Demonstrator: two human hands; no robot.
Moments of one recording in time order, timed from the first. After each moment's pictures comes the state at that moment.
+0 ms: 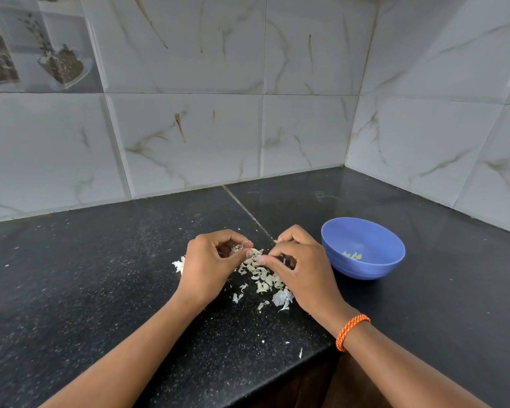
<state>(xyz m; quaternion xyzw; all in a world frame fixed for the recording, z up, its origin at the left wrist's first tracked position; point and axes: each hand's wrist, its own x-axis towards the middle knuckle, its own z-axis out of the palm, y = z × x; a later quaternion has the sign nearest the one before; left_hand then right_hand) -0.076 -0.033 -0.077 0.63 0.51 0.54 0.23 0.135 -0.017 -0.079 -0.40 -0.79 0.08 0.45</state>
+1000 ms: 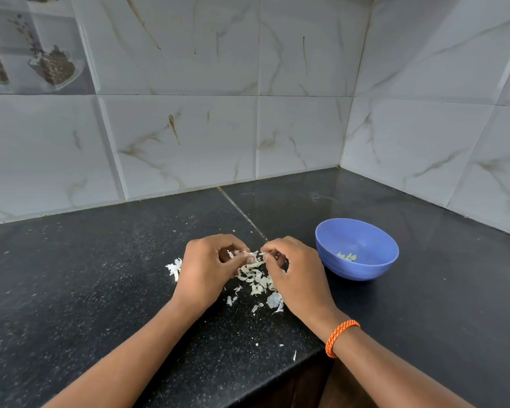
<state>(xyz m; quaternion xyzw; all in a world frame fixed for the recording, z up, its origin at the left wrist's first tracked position) -0.066 -0.039 -0.072 0.67 0.52 0.51 0.16 0.131 -0.019 -0.086 -0.45 -0.77 0.07 0.45</state>
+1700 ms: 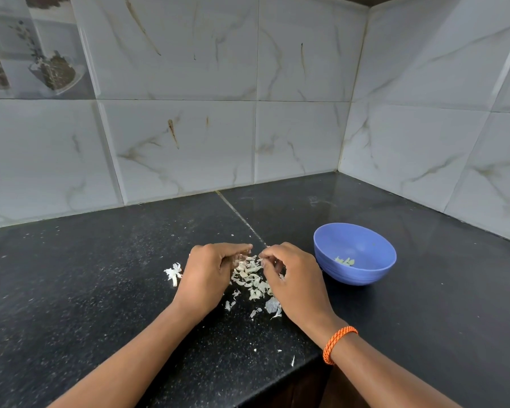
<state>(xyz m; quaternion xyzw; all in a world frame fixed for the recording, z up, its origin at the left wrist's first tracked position) -0.066 -0.036 -0.076 0.70 0.53 0.47 0.11 0.130 -0.022 -0.085 -0.45 -0.77 0.08 0.45</state>
